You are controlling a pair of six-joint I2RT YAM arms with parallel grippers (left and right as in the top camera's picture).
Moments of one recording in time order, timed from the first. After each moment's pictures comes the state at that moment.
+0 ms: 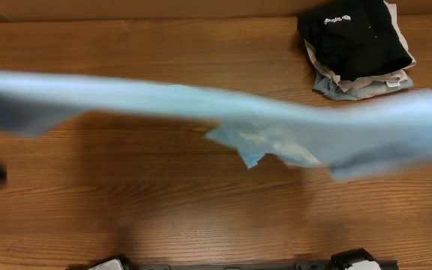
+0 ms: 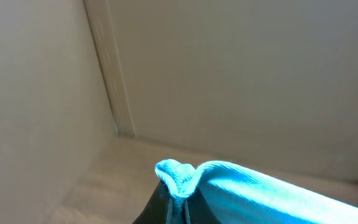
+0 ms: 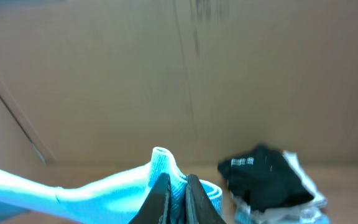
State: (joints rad) left arm 0.34 1.36 2.81 -1.58 0.07 -0.03; right arm 0.22 1.10 2.53 -1.48 0.03 0.17
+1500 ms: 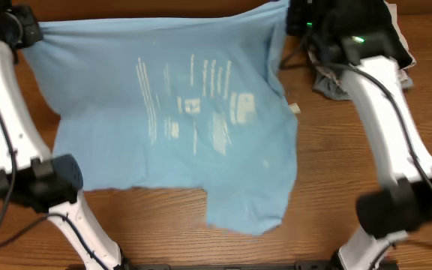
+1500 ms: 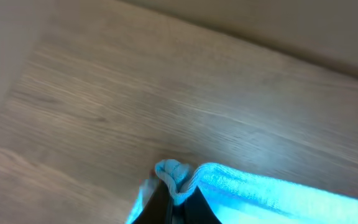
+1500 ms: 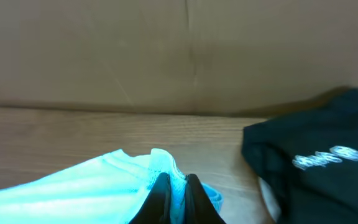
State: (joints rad) left arm 0.34 2.21 2.62 -1.34 -0.03 -0.05; right arm 0.22 1.91 1.93 -0.60 0.03 0.15
